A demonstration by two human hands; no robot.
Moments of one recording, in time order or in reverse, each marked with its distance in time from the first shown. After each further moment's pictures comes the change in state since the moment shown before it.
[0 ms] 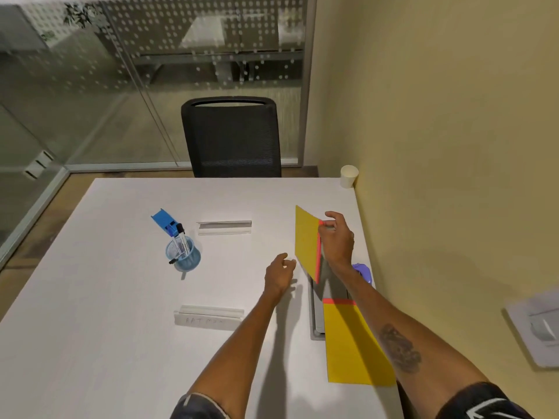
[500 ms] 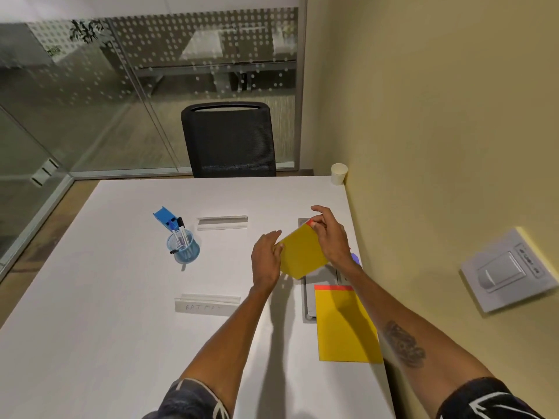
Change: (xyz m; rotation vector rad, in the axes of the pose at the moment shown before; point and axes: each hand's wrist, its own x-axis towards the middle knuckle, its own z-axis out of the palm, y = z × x) left_hand -0.054 0.013 -0.009 0.238 0.282 0.477; right_hand -0.038 0.000 -0.049 -0.062 -0.262 -0.251
